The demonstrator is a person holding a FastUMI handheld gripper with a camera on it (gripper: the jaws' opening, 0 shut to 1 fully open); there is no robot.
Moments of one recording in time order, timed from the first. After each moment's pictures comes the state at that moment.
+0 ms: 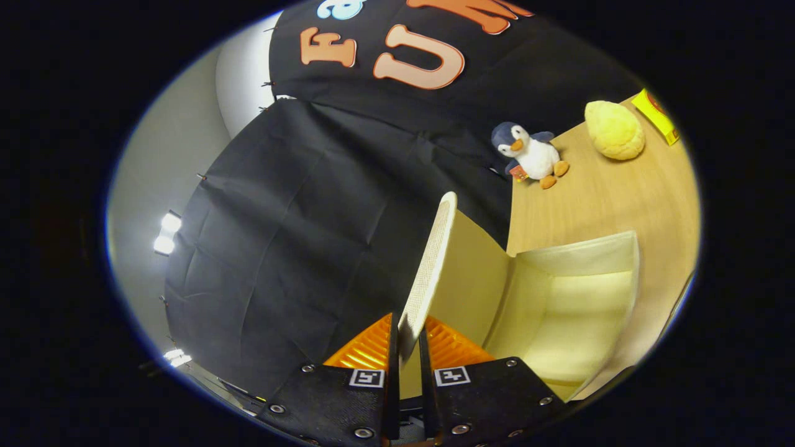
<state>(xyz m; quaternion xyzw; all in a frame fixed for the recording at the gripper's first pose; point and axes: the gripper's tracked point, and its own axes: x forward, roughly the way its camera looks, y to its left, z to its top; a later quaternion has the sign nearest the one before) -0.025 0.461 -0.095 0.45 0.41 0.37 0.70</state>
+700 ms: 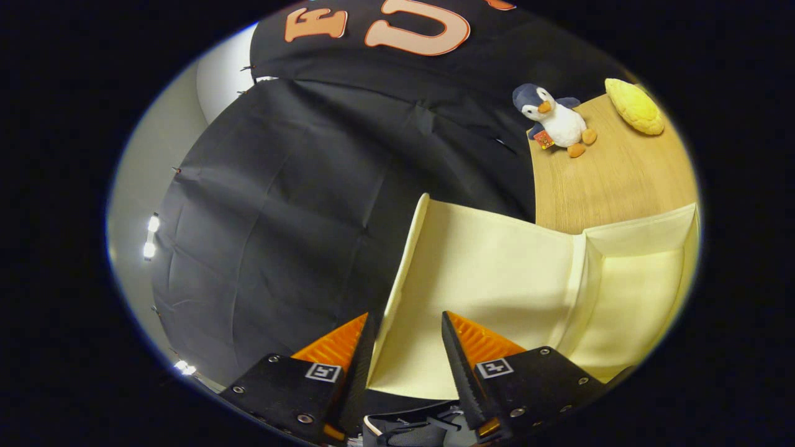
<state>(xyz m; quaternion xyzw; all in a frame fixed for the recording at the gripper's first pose) -0.018 0.545 -0.109 0.43 0.46 0.36 0.69</state>
